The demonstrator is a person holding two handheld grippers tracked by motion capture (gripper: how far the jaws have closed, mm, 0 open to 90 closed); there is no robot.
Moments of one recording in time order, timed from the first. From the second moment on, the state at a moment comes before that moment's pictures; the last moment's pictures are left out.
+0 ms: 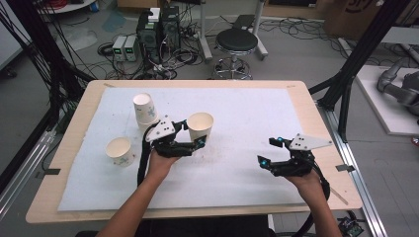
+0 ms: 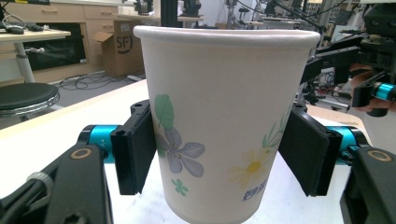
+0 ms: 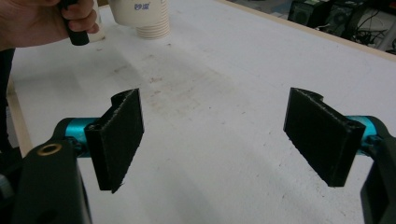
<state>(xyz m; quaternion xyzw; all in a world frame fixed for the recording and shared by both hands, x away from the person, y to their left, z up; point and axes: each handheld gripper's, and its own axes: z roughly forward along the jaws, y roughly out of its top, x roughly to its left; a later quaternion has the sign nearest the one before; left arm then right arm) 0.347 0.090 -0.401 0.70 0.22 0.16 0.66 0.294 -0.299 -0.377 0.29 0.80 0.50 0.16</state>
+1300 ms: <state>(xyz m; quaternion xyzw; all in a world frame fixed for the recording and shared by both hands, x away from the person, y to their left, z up) 0.402 0.015 -0.452 0.79 0.29 0.16 0.51 0.290 -0.312 -0.371 0.29 0.79 0.51 0.17</state>
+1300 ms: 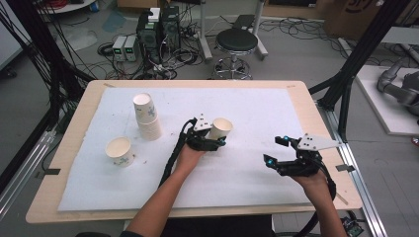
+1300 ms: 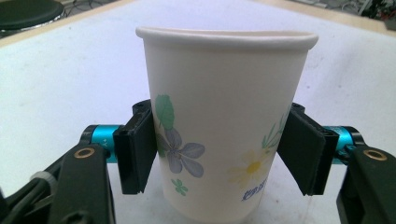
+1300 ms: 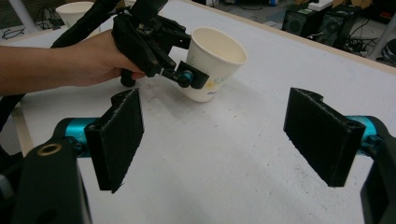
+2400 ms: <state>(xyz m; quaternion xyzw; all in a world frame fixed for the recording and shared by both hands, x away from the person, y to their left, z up) 0.378 0.038 -0.444 0.80 0.32 0.15 0.49 0.289 -0.312 -0.368 0.28 0.79 0.51 0.17</state>
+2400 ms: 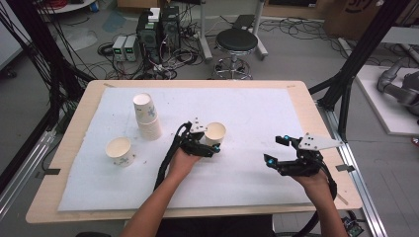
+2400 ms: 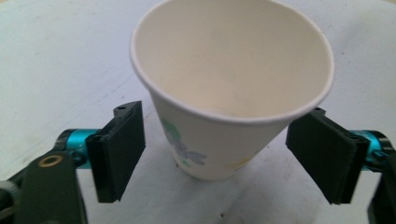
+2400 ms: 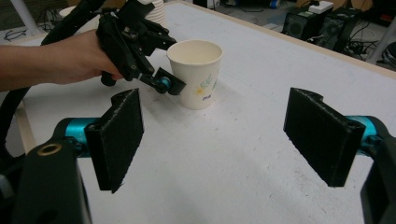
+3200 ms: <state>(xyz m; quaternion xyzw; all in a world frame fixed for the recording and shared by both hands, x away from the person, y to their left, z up) 0.326 0.134 -0.411 0.70 0.29 0.18 0.62 0.292 -0.312 -0.383 0.31 0.79 0.50 0.18</state>
